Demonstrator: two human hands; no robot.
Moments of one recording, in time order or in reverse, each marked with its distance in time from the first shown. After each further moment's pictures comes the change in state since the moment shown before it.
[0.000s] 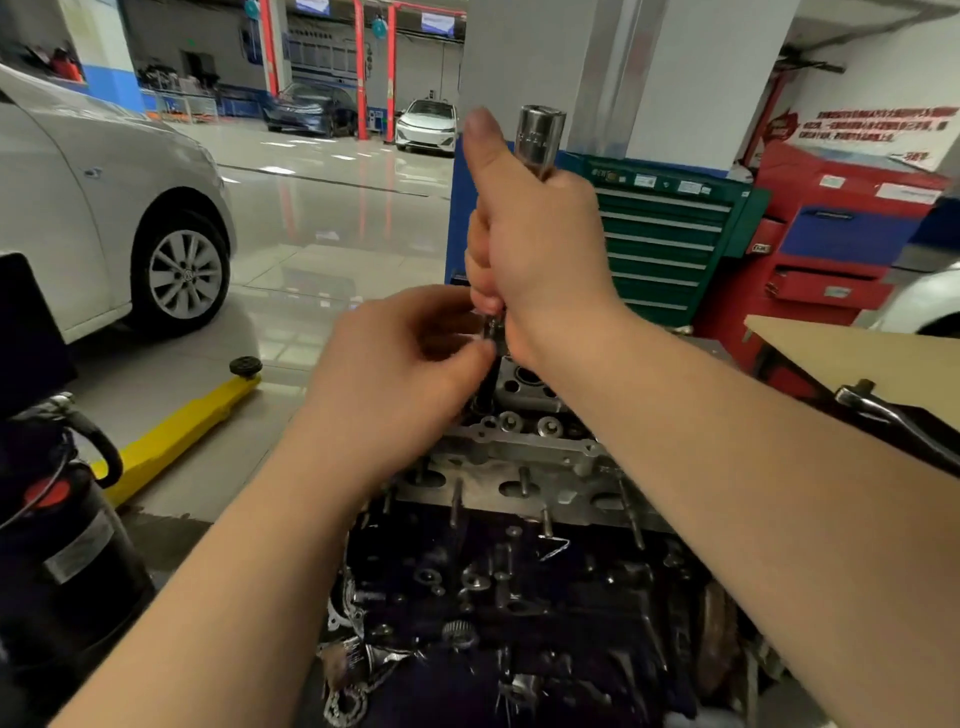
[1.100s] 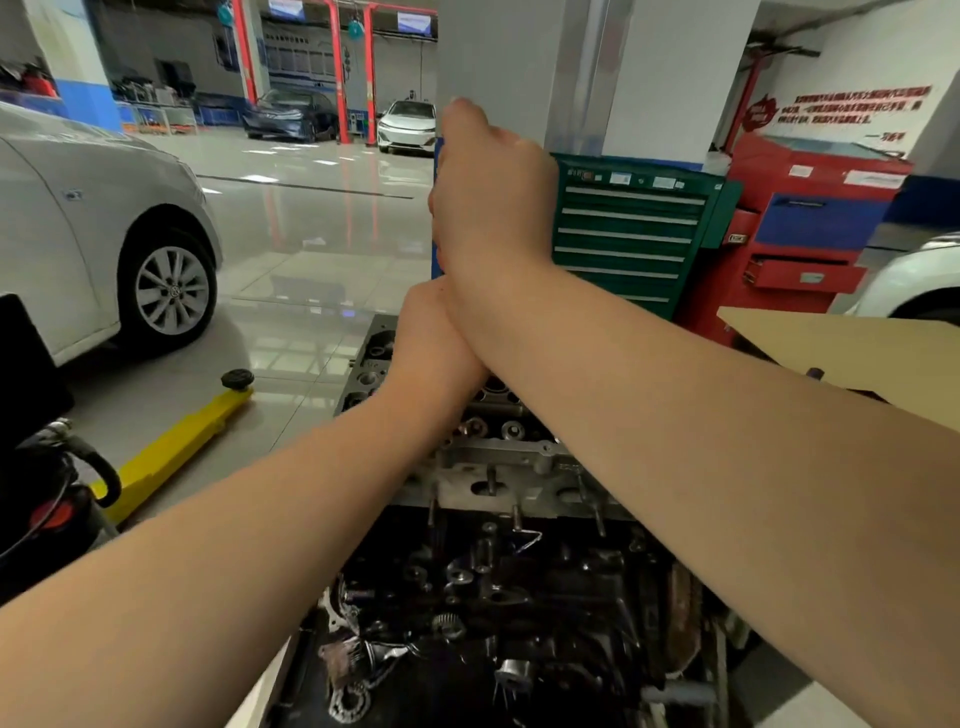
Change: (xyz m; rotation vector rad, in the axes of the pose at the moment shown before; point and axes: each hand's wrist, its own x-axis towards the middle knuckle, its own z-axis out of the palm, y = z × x) left_hand 0.037 0.027 0.062 -0.438 -0.048 -0.108; right_hand 0.018 -0.047 0.015 -0.154 0.352 0.026
